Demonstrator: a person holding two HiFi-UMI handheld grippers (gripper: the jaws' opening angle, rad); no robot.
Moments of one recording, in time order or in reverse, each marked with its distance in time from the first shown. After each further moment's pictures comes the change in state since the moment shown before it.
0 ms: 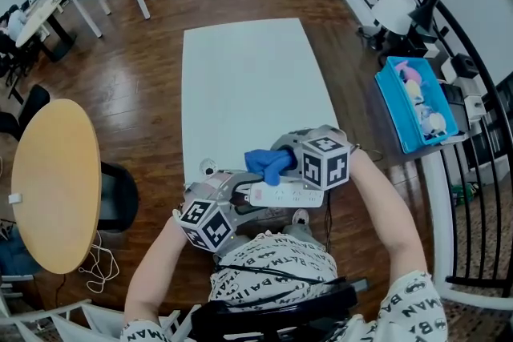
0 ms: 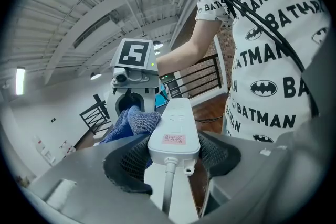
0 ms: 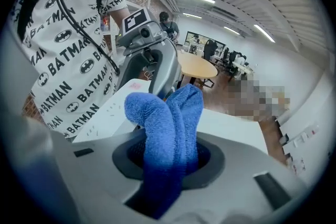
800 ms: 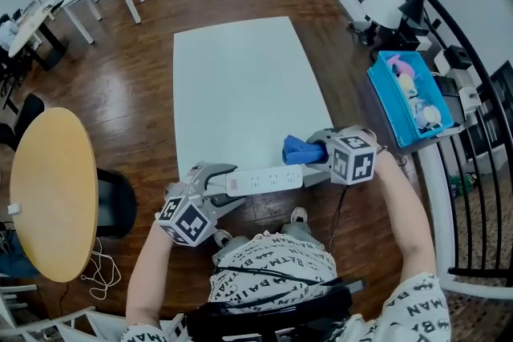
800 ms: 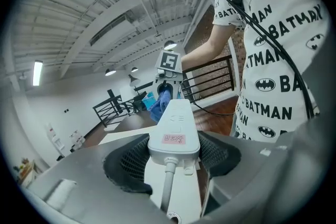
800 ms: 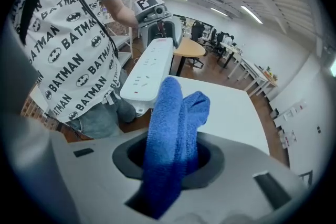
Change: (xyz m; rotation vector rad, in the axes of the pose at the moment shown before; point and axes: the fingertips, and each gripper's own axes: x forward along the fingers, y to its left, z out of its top) left arm -0.036 0.032 -0.023 -0.102 -0.003 0.115; right arm -0.044 0.025 -0.096 0.144 0.171 -0.072
